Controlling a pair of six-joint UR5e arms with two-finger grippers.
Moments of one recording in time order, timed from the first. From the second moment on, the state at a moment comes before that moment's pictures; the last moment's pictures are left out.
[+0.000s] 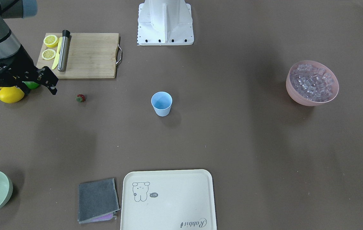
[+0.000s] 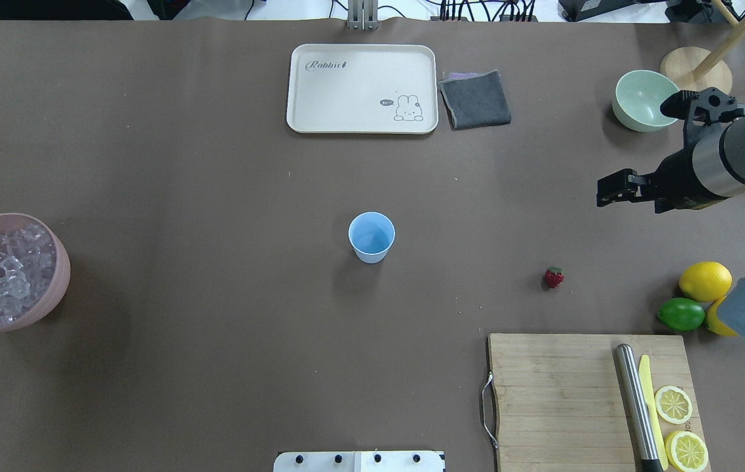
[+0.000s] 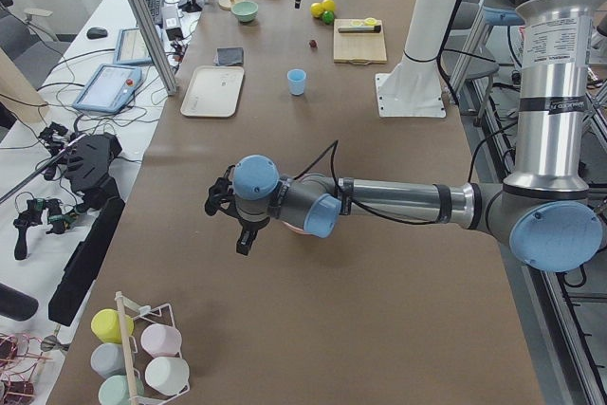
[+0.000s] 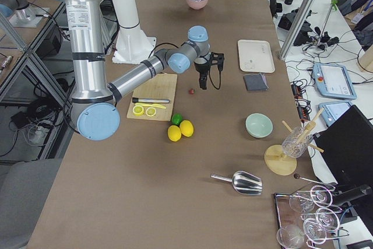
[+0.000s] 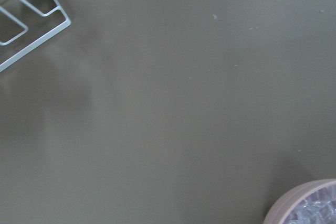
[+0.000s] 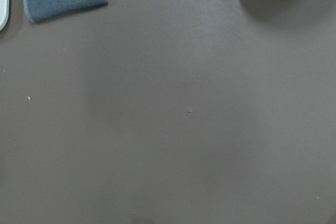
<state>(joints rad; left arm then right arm) -1.50 -1.51 -1.62 -2.06 -2.50 -0.13 0.89 -1.50 2.04 -1.37 2.04 1.04</state>
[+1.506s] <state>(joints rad) -1.13 -1.31 -1.87 -2.26 -2.27 -0.61 0.90 -1.50 2.04 -1.37 2.03 1.05</state>
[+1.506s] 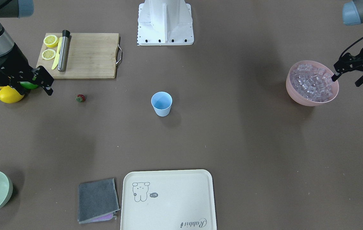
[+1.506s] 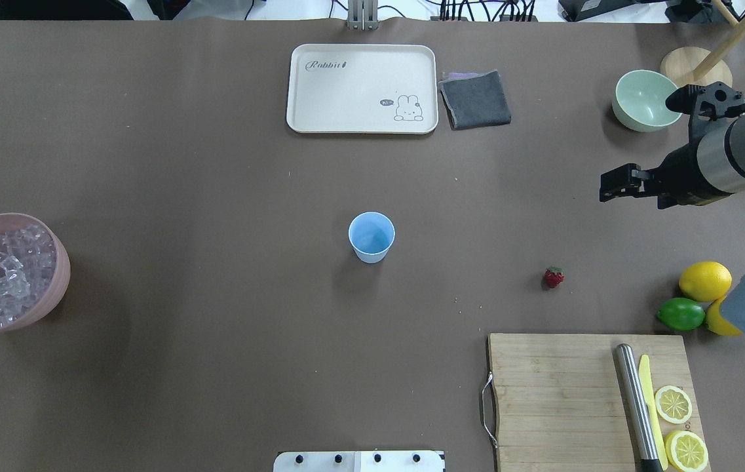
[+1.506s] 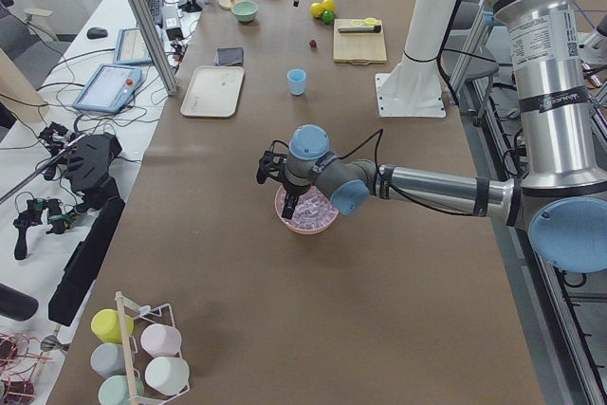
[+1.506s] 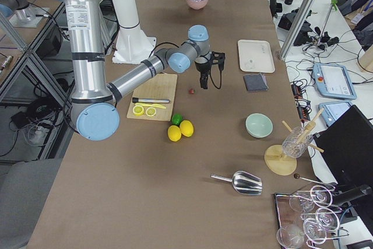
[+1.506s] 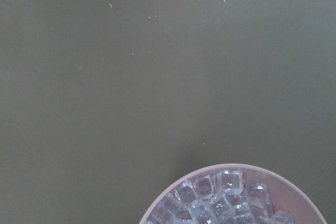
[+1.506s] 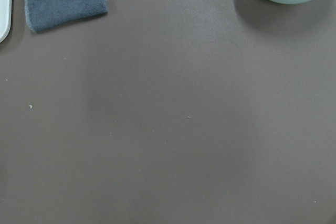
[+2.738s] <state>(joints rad) -0.90 -1.37 -1.74 -2.42 -2.04 -0.79 0.90 -1.50 2.04 -1.37 2.03 1.05</state>
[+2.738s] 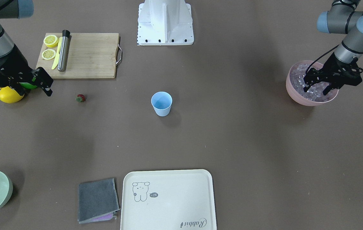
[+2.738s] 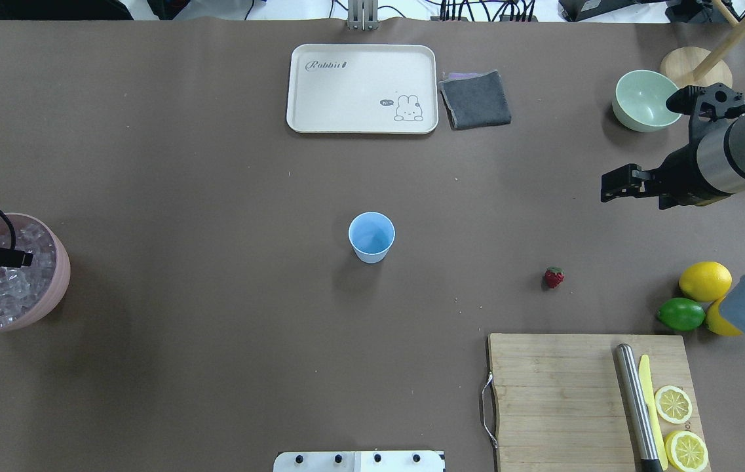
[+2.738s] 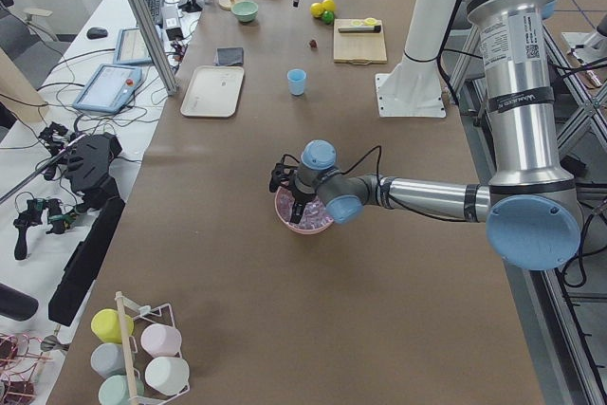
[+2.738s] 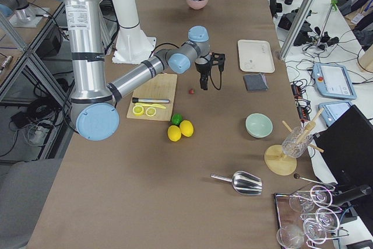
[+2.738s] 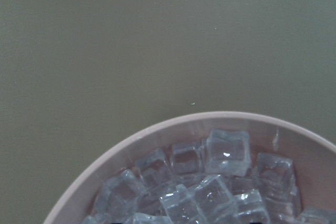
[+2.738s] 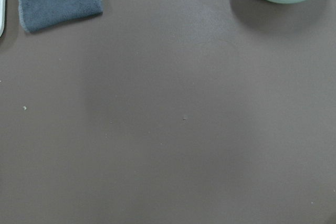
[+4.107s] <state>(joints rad) -0.90 -1.36 -1.77 -2.42 -2.04 -0.79 0.90 -1.51 2.04 -1.37 2.03 1.05</state>
